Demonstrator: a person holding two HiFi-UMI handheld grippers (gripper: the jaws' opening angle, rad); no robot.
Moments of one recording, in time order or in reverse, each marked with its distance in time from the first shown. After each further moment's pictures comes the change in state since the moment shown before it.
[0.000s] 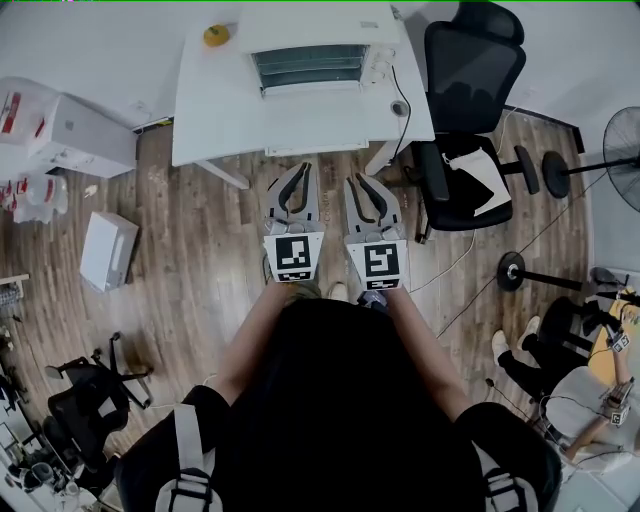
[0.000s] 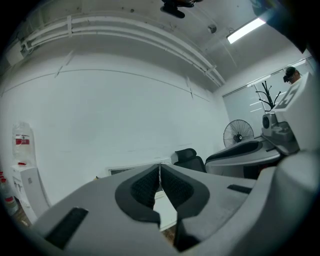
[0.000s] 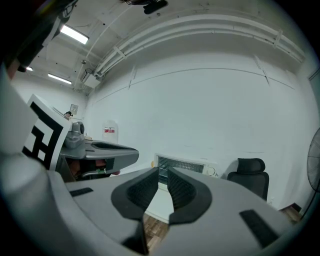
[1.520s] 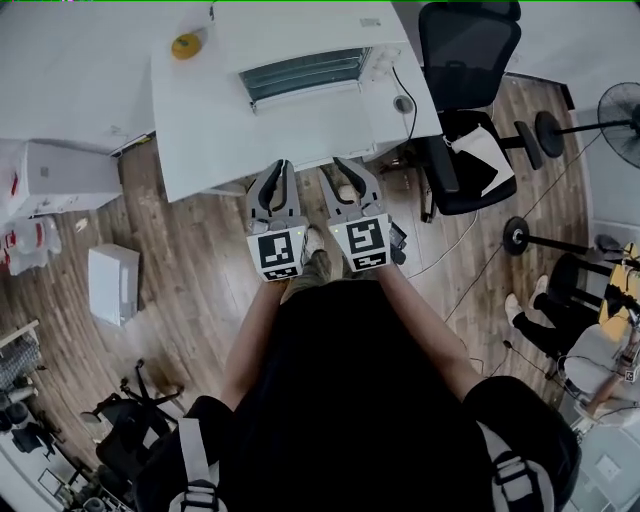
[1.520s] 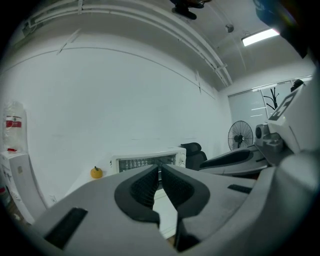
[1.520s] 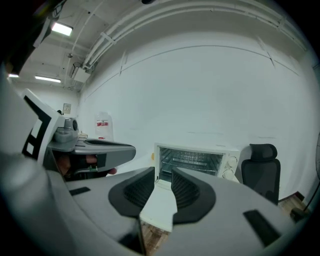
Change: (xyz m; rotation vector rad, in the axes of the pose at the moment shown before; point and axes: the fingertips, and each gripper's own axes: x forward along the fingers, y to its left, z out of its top) left arm 0.086 0.115 -0.050 -0.085 0.089 -0.060; right arm 0.159 0.021 -0.022 0.067 0.135 -0.004
